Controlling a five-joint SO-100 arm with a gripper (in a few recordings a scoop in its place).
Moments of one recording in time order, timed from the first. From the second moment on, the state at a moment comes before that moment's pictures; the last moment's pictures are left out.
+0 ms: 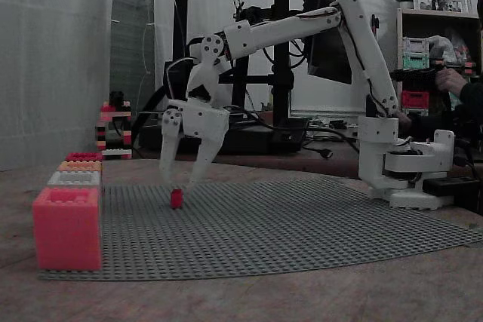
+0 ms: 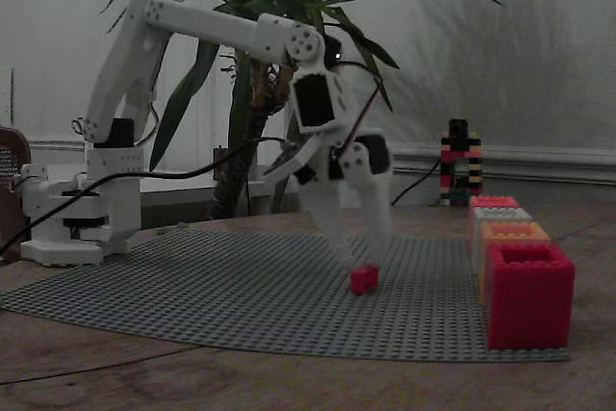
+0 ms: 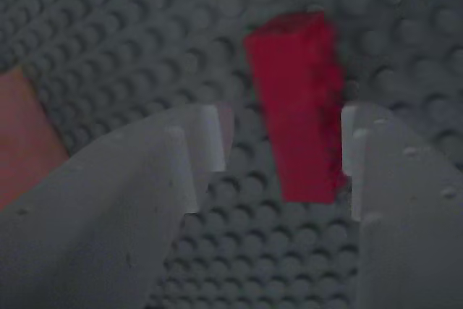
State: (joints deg) arm 4.5 65.0 78.8 66.8 1.7
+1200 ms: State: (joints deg) arm 15.1 52.4 56.2 45.0 2.0
